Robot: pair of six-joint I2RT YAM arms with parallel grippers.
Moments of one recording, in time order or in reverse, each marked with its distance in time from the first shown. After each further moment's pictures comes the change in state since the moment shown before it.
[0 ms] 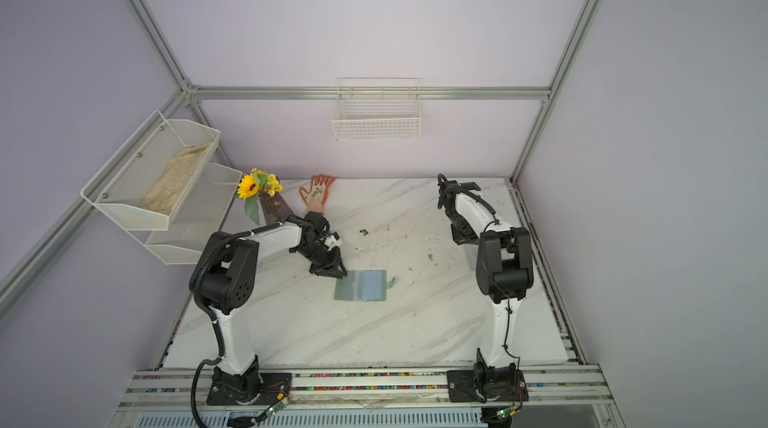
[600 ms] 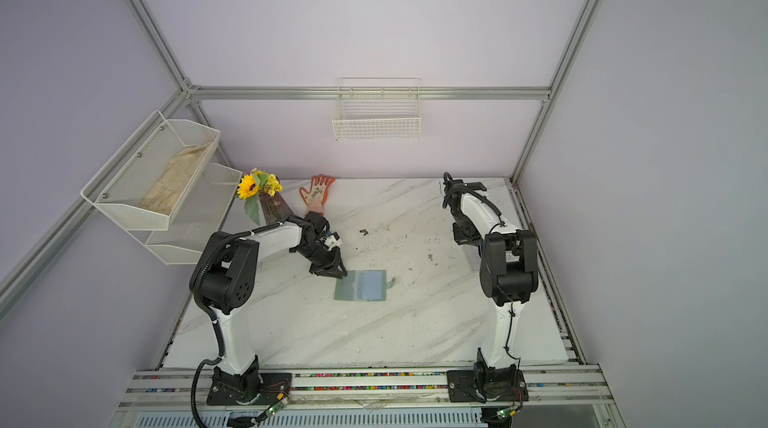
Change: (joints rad) left arm 0.000 0.002 0.002 -0.003 0.000 0.000; right arm -0.018 -0.033 -0.019 0.008 -0.069 -0.007
